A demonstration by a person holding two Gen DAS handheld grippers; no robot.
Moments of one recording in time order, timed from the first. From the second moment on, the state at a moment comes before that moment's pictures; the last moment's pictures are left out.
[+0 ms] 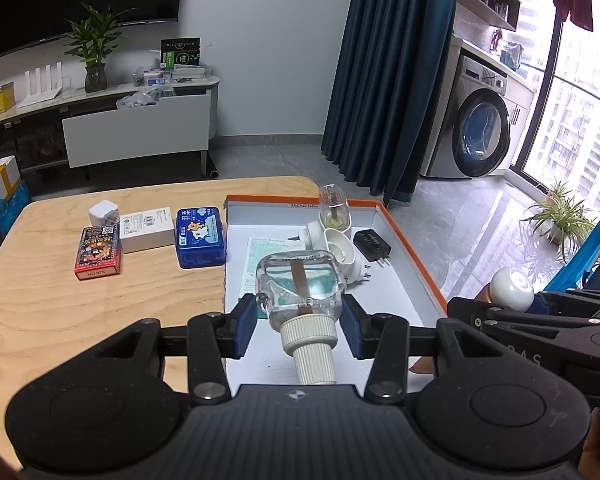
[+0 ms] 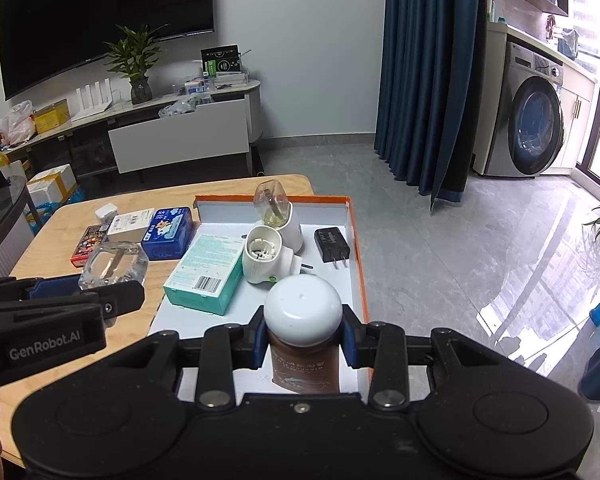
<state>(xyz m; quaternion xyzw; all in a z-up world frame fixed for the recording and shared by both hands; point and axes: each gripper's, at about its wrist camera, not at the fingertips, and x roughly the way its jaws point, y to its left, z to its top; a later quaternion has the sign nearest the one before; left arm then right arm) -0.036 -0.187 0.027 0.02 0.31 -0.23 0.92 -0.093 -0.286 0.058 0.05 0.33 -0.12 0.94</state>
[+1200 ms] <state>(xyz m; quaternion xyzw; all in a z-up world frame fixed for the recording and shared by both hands) -0.014 -0.227 -0.016 0.05 0.39 -0.28 0.88 -0.075 -0.316 0.060 0.06 0.29 -0.14 0.94</state>
